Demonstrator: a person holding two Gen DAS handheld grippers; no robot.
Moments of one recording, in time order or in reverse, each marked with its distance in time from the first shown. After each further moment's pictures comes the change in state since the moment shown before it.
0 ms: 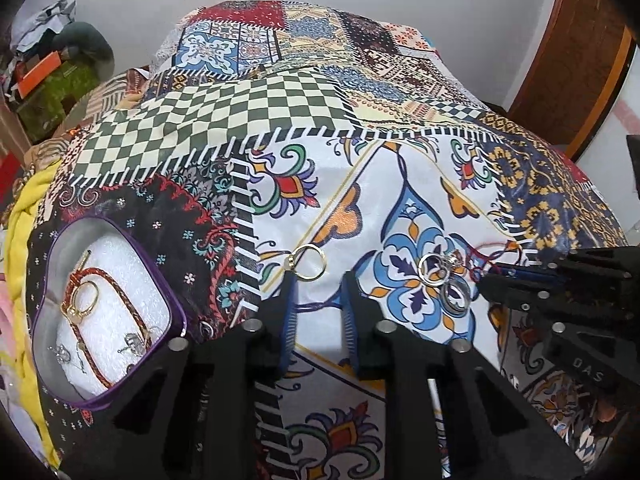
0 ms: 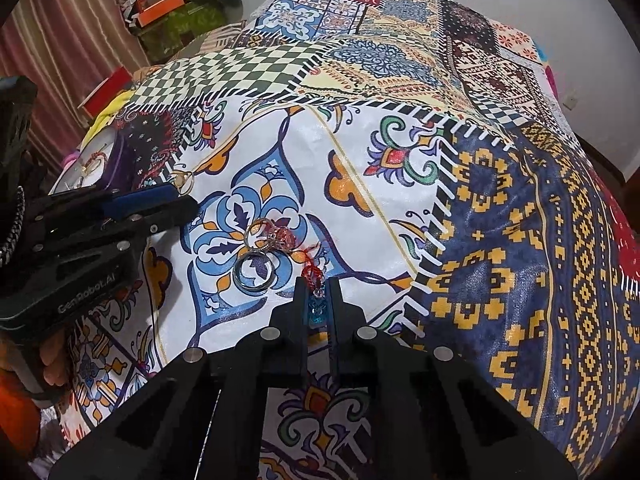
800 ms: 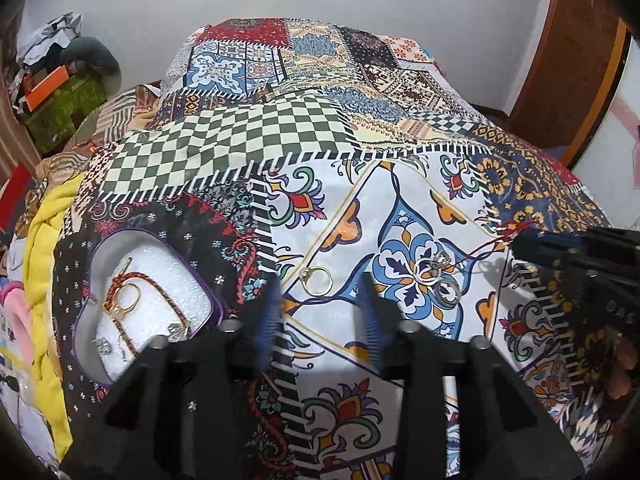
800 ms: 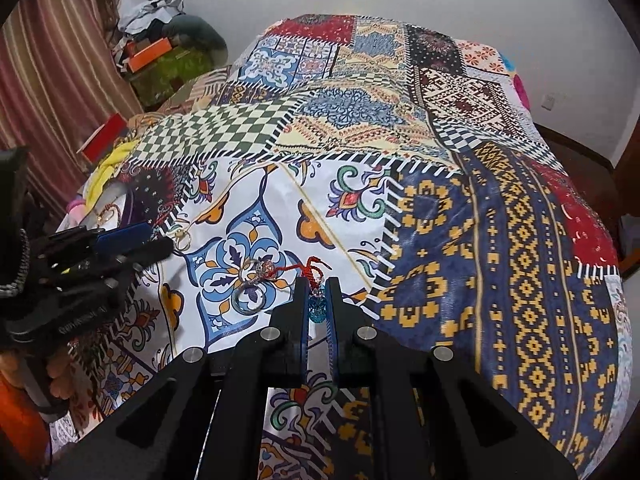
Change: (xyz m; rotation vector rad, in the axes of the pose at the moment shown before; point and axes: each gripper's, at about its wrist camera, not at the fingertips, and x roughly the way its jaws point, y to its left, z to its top) left arm -0.031 0.000 -0.001 0.030 -0.037 0.027; right arm -0.040 -0.016 0.000 0.083 -0.140 -0.006
